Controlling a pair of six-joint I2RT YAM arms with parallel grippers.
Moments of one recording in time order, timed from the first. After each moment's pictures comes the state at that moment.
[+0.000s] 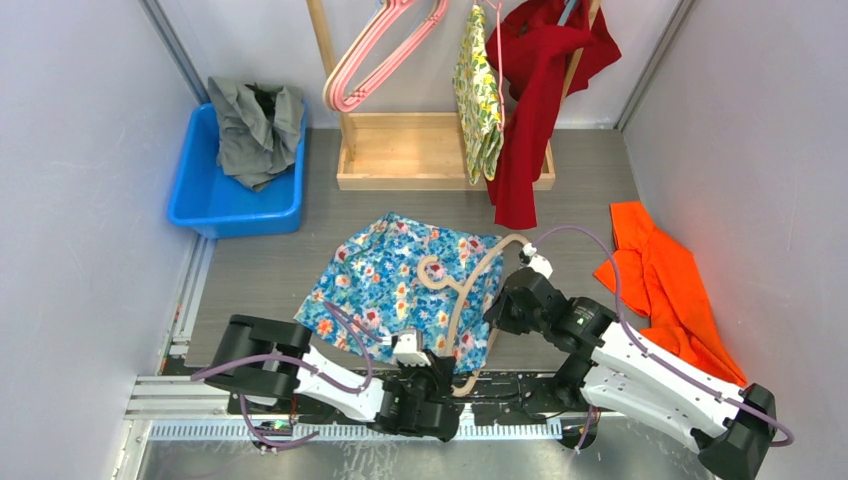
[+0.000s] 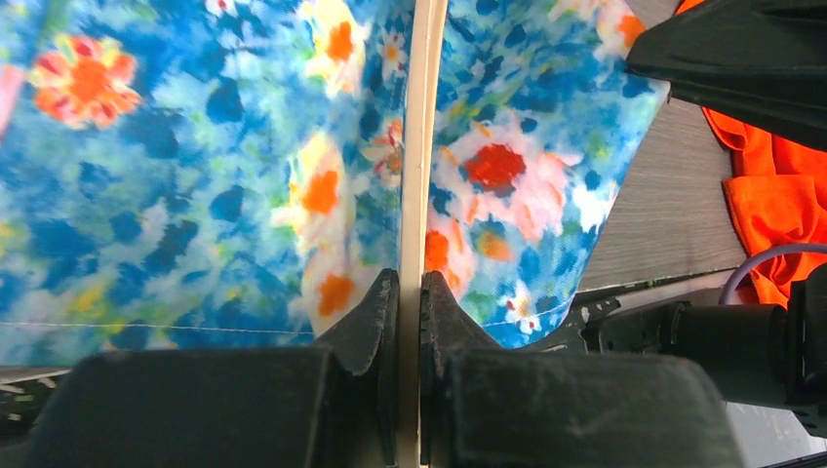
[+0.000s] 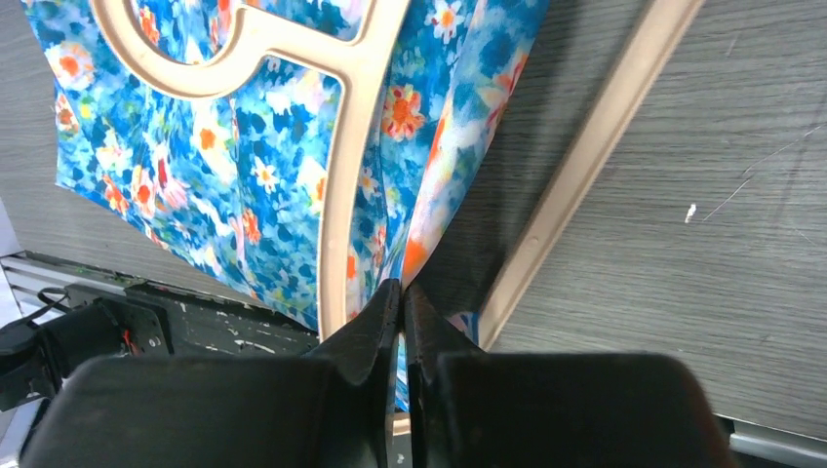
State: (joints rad) left arm -1.76 1.74 0.74 0.00 -1.12 -1.65; right arm 0.83 0.73 0.55 -0.68 0.15 1.03
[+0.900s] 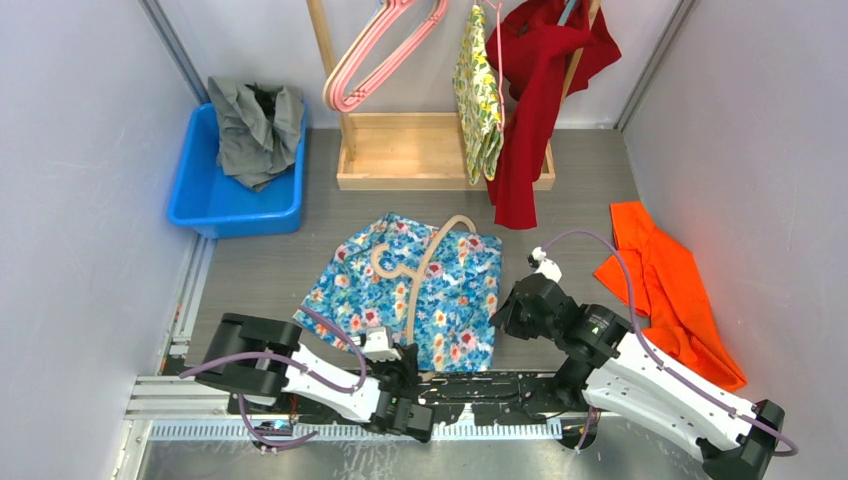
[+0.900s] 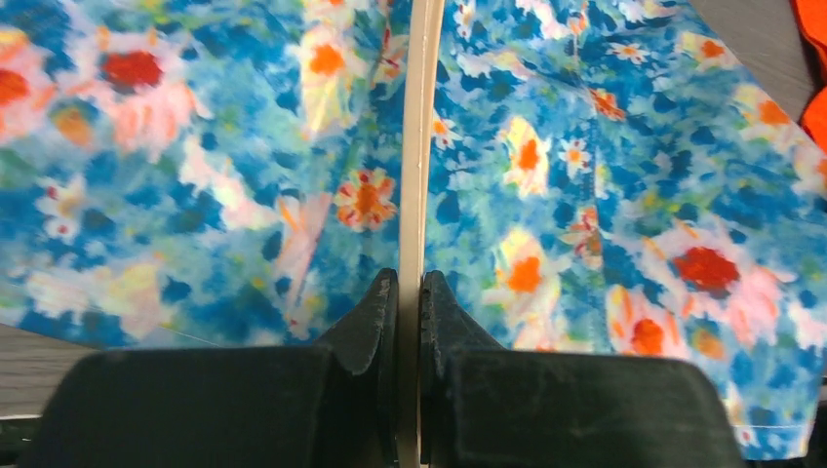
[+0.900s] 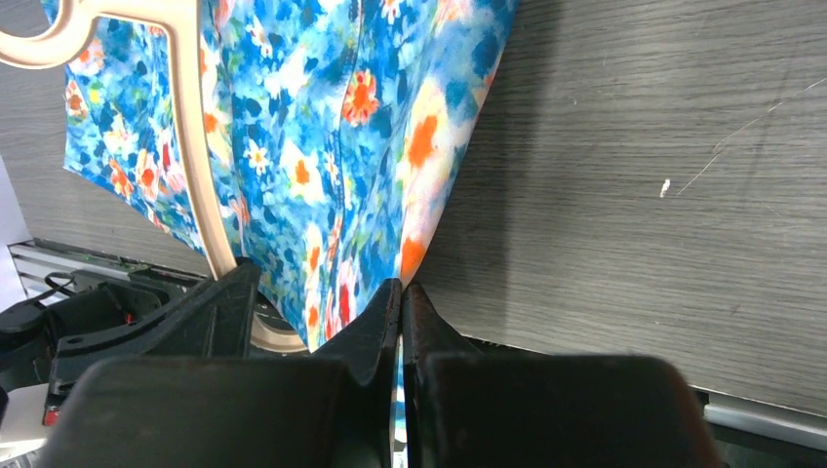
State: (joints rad) left arm -1.77 1.68 0.74 -0.62 -1.23 -2.06; right arm 0.84 0.62 0.55 -0.76 0.16 1.03
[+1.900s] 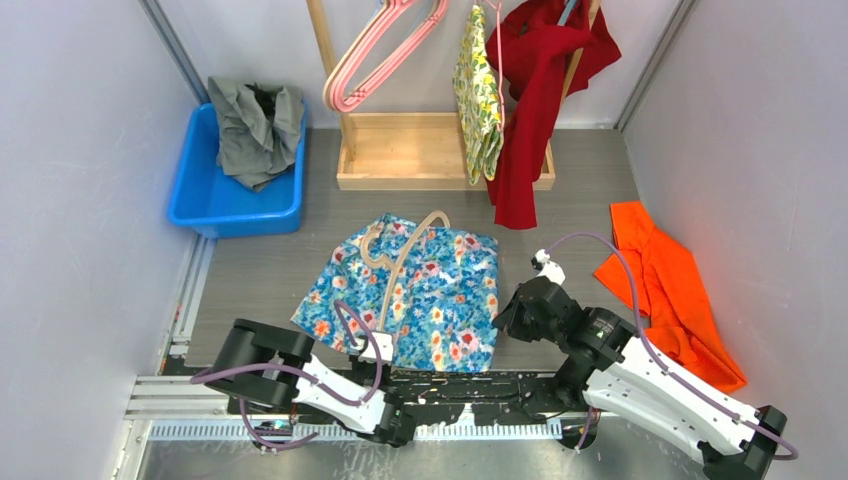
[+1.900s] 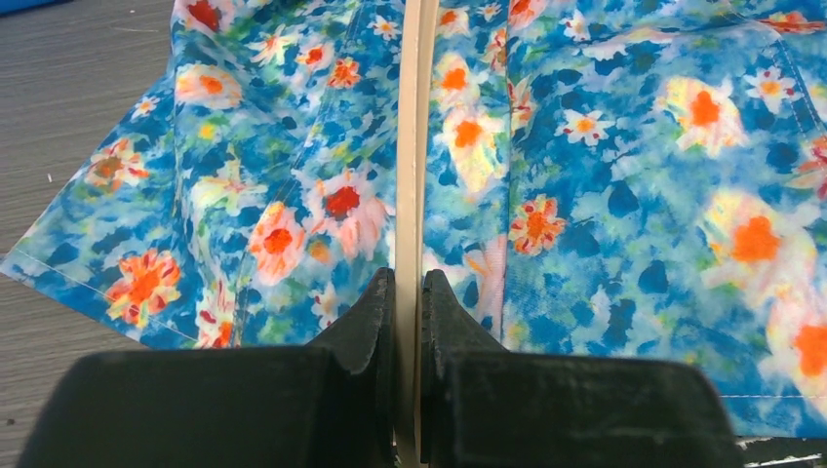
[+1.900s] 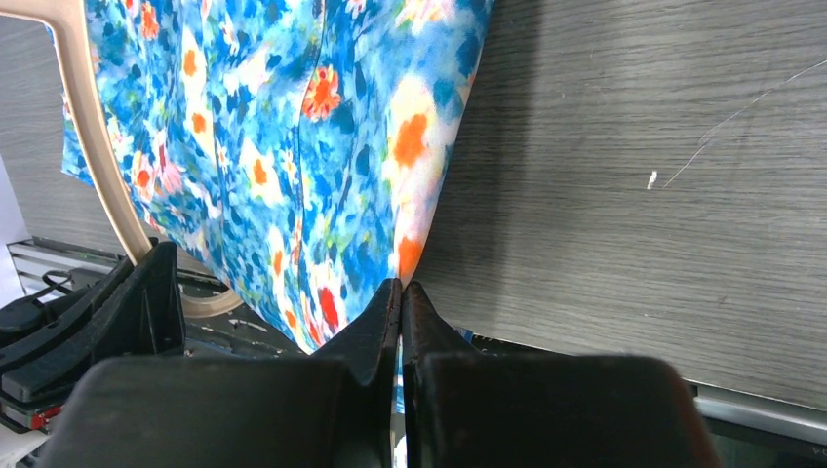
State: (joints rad) left arm -1.83 1.74 0.76 -1.17 -1.29 -2.09; right arm 0.84 0.59 0.54 -0.79 0.16 1.03
